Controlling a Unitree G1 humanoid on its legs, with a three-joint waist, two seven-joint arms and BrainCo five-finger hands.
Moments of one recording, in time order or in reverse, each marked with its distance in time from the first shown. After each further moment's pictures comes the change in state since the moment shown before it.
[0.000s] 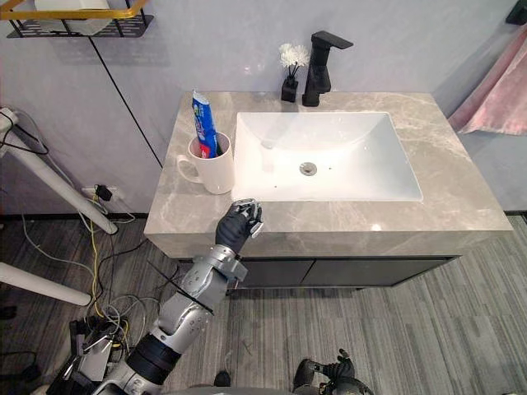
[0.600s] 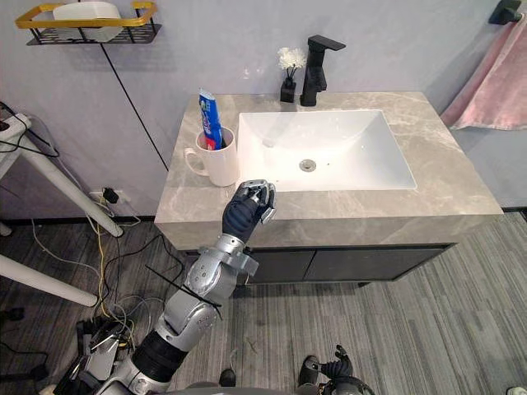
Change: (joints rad) left arm -0.045 -0.039 -0.016 -0.086 0.120 -0.008 0.030; right arm 0.022 -0.016 0.062 -0.039 0.011 -0.026 0.002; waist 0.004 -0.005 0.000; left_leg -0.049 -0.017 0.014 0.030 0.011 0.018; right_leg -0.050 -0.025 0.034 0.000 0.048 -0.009
